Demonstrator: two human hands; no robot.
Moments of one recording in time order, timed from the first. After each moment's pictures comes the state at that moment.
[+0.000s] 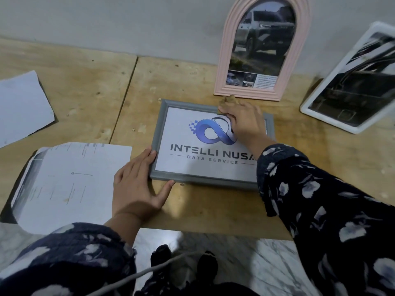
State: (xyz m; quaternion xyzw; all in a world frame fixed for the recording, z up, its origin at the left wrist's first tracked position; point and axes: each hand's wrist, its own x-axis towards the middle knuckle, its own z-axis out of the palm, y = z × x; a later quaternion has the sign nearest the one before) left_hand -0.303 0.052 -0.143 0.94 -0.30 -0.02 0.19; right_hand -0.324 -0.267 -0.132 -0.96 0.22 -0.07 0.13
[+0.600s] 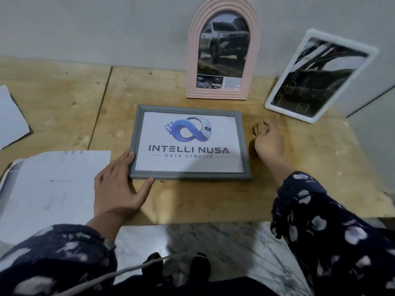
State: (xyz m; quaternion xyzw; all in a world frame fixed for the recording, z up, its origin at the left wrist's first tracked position) left_hand -0.303 0.055 -0.145 0.93 -0.31 -0.02 0.20; right_hand -0.440 -0.272 -0.099 -0.72 0.59 -0.16 0.32
